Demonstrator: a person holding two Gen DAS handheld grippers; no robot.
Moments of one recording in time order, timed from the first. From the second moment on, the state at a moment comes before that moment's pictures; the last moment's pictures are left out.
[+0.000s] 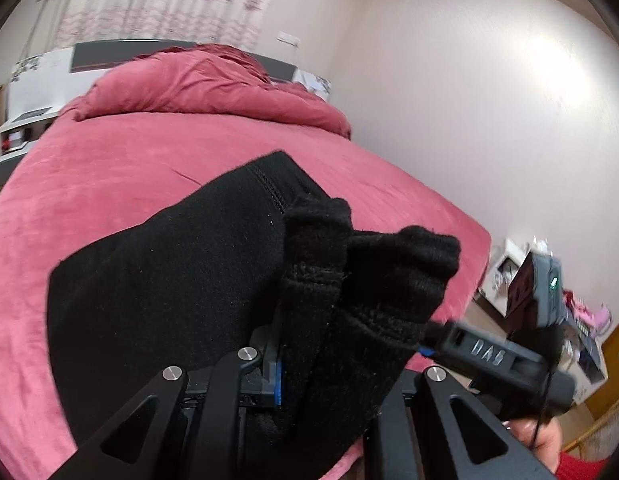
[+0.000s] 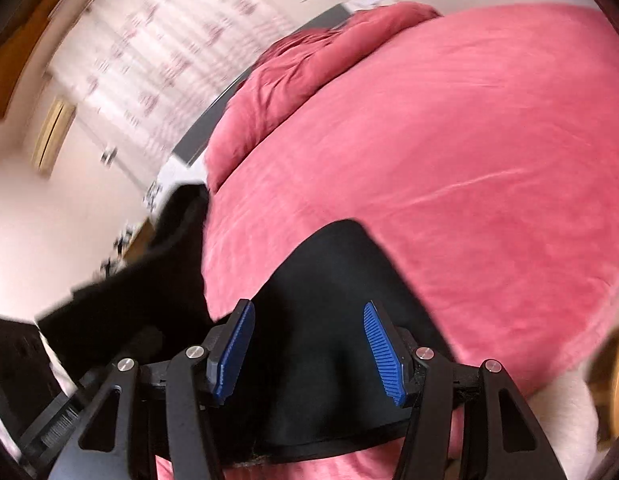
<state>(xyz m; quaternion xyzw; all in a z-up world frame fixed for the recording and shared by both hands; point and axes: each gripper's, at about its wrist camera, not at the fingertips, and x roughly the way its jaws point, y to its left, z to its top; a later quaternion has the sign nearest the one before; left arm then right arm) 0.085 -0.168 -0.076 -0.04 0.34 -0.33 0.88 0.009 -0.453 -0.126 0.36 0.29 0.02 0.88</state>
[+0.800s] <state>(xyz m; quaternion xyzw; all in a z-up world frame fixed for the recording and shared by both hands) 0.033 -0.189 -0.102 0.02 0.36 -0.43 0.83 0.004 -0.478 -0.151 0.45 0.30 0.03 0.84</state>
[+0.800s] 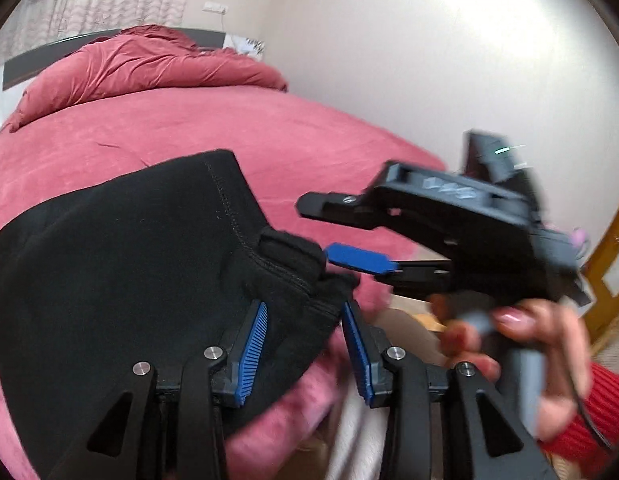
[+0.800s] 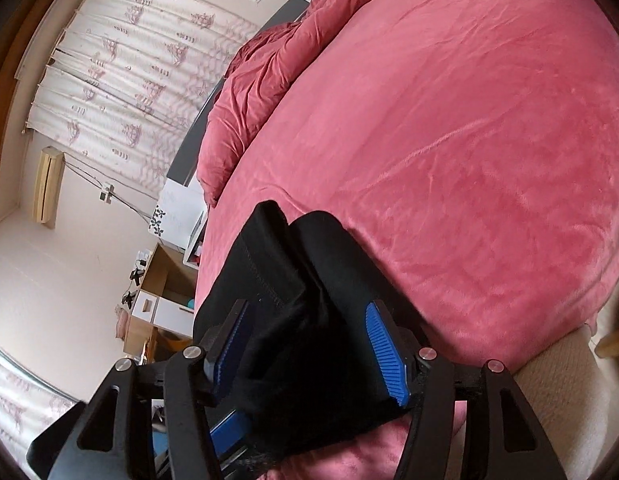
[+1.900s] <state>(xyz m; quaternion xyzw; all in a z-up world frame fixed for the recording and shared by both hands) 0.083 -0.077 -0.145 -0.01 0.40 -0.18 0.90 0.049 -0.437 -0.162 0.33 0.40 0.03 0.85</state>
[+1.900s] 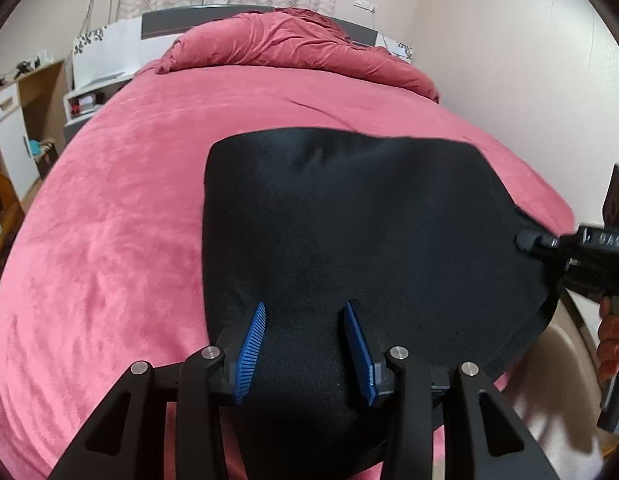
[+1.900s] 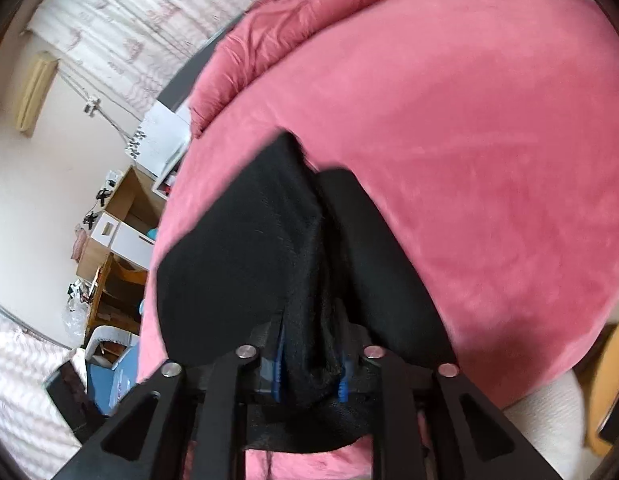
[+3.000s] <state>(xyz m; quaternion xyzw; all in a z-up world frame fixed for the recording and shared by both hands) 0.184 -0.114 -0.147 0.01 0.42 -0.16 0.90 0.176 -0.394 -0.161 0.15 0.38 0.03 0.91</state>
